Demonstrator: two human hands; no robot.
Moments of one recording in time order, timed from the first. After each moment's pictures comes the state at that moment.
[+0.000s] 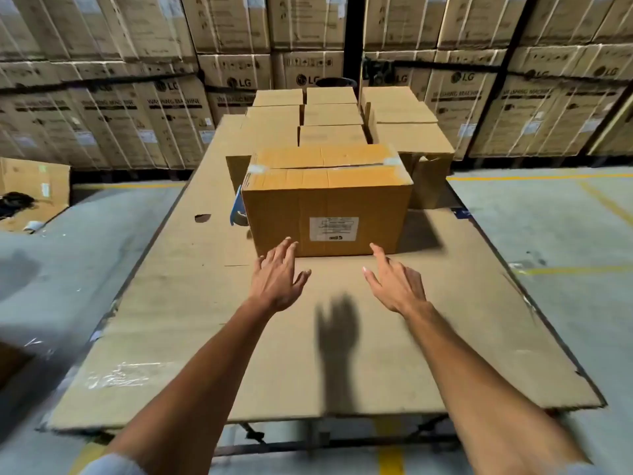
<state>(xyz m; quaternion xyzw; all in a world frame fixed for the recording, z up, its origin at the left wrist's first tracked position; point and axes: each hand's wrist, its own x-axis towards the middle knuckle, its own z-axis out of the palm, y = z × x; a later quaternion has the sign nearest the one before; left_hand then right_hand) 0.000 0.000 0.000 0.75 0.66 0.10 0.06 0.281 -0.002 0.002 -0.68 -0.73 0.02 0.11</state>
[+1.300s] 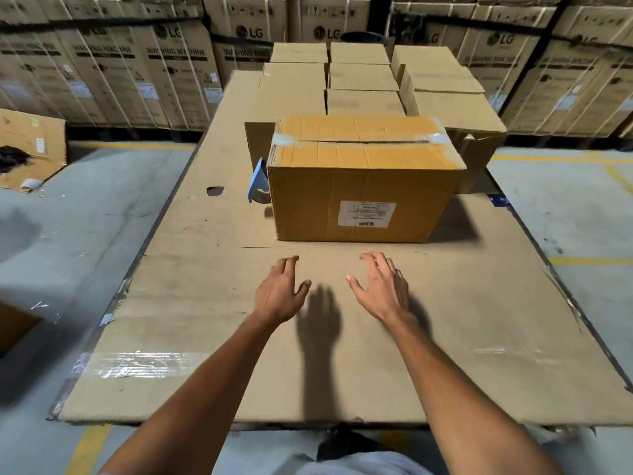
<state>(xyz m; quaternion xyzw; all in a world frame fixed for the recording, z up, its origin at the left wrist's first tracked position) -0.072 0.011 -0.082 0.70 0.68 0.15 0.19 0.176 0.024 -0.065 -0.65 -0.74 0.04 0.17</state>
